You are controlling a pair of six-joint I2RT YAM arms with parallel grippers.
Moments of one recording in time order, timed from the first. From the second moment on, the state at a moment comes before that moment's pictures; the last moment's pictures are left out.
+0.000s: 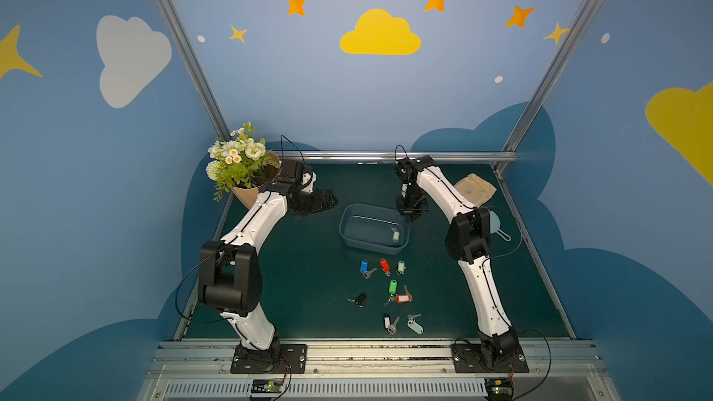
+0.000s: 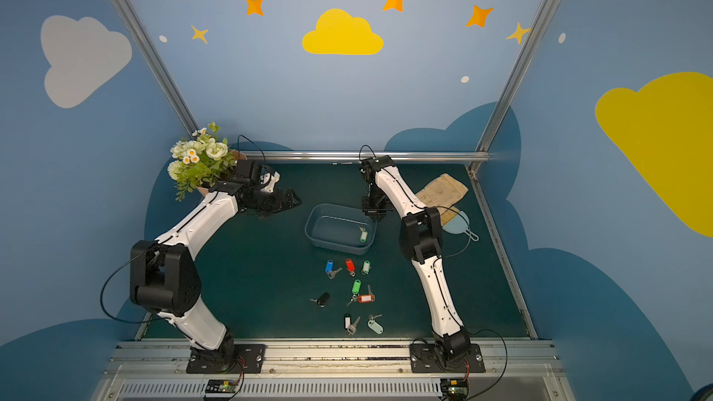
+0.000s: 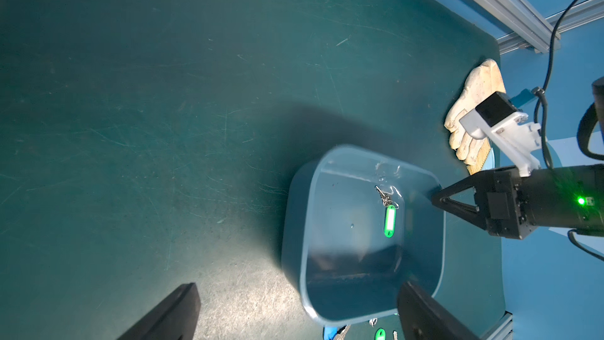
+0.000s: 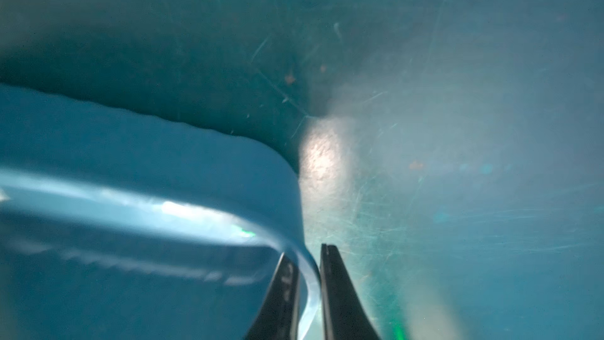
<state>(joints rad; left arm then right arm) -0.13 1.71 1.40 -0.69 0.41 -0.34 0.46 2.51 2.46 -1.57 -0.07 0.35</state>
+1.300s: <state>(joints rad) -0.55 2.28 2.17 -0.92 0.31 -0.19 0.22 1.86 1.75 -1.24 0.01 0.29</state>
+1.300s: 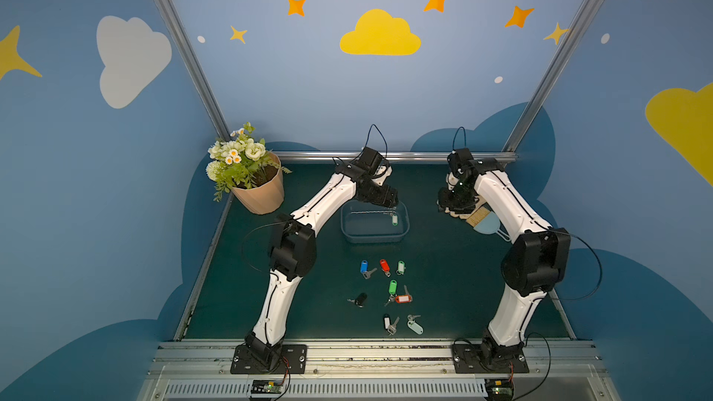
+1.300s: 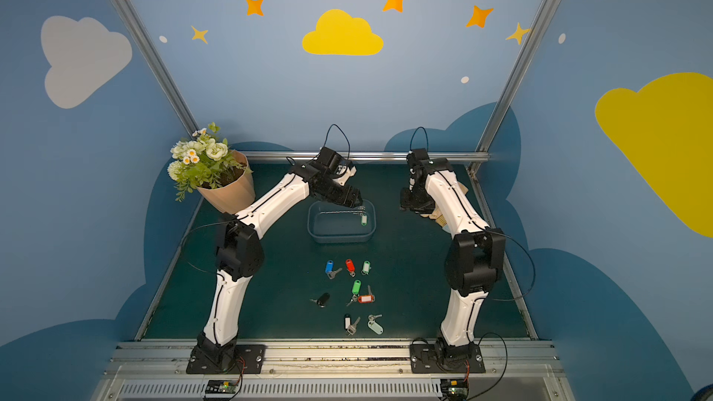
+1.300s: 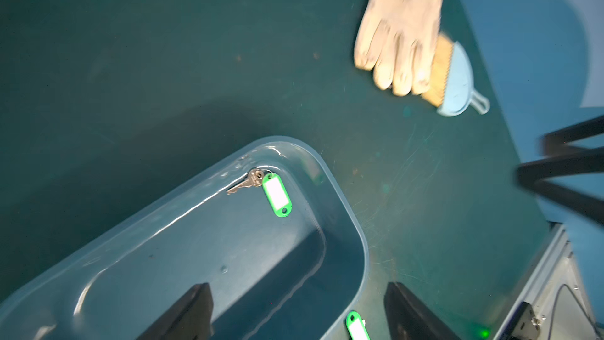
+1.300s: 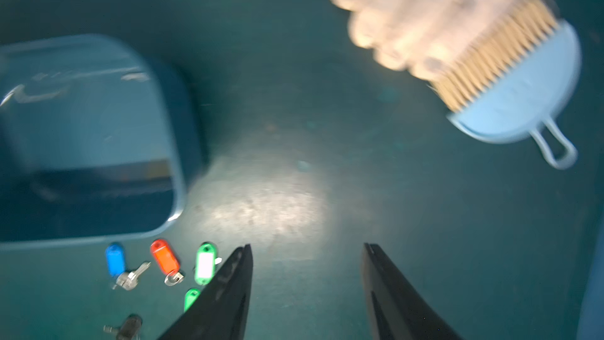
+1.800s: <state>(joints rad) -0.57 2.57 2.38 -0.97 0.21 -0.16 0.23 1.84 1.70 -1.24 -0.03 0.29</state>
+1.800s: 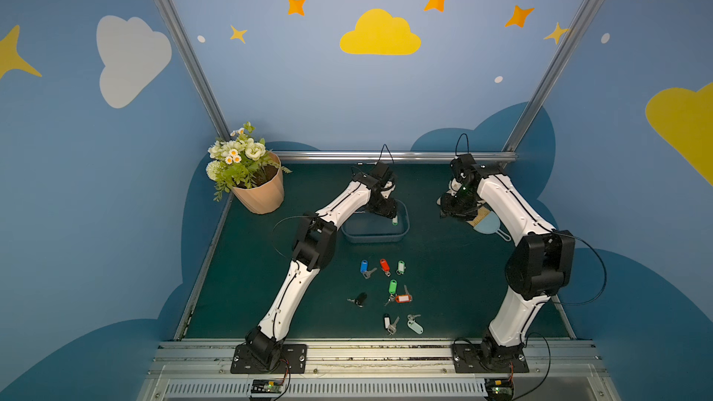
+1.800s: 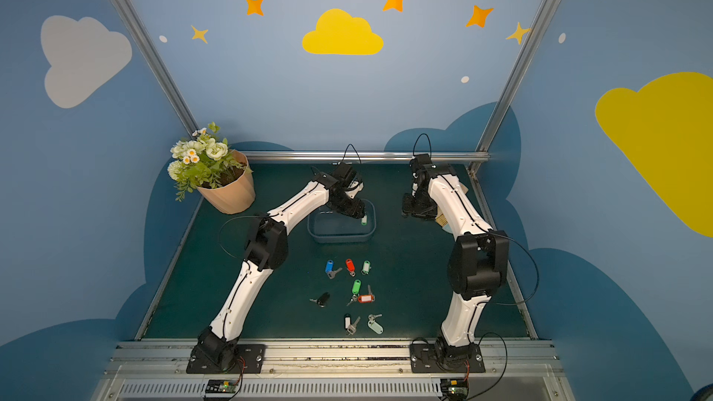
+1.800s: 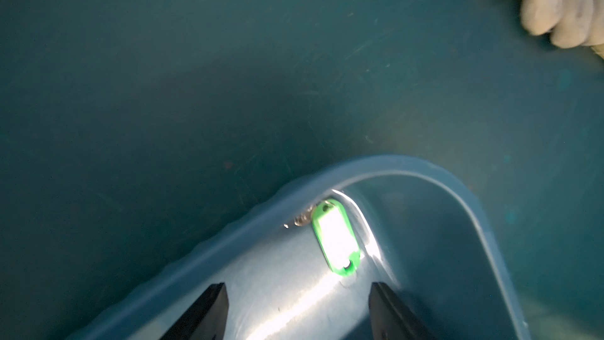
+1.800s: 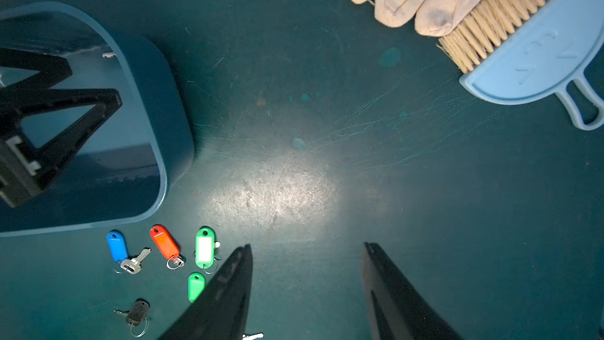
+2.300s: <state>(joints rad) -0.60 2.64 2.43 -0.88 0.22 -0.11 0.25 1.85 1.72 -1.26 -0.09 0.24</state>
